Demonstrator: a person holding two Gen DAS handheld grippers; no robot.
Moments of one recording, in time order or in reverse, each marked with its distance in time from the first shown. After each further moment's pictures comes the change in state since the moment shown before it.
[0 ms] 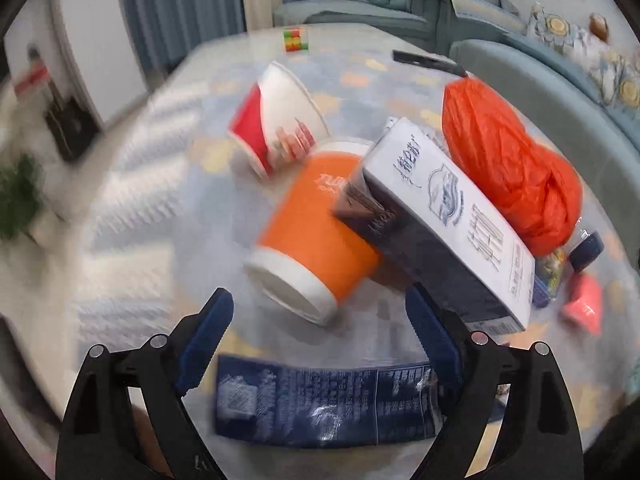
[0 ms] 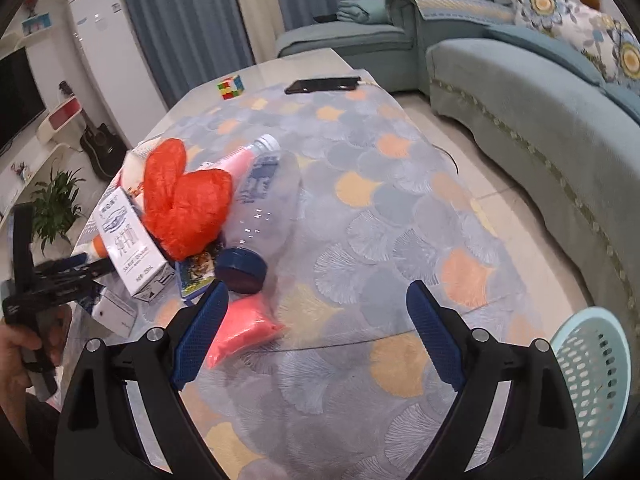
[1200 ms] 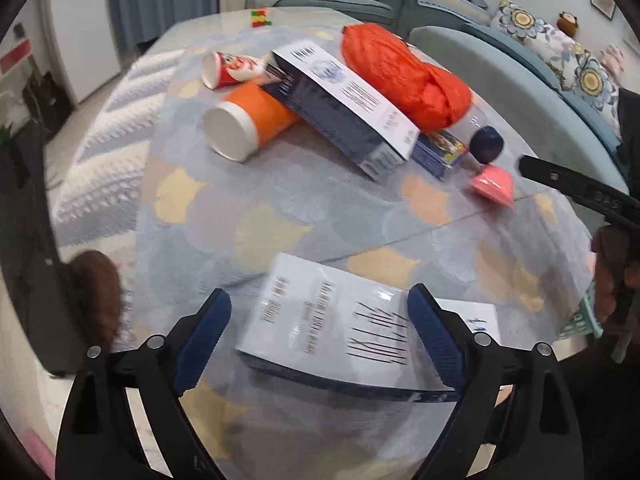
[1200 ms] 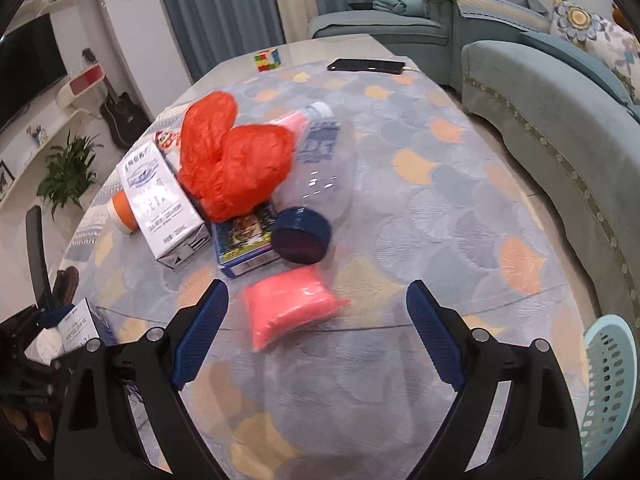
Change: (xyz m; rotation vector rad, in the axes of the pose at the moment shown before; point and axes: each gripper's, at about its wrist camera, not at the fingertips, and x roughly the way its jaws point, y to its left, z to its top) left arm -0.067 -0.034 -0.107 0.035 0.060 -0.127; right arm 0.022 0.043 -0.016 -0.096 0.062 0.046
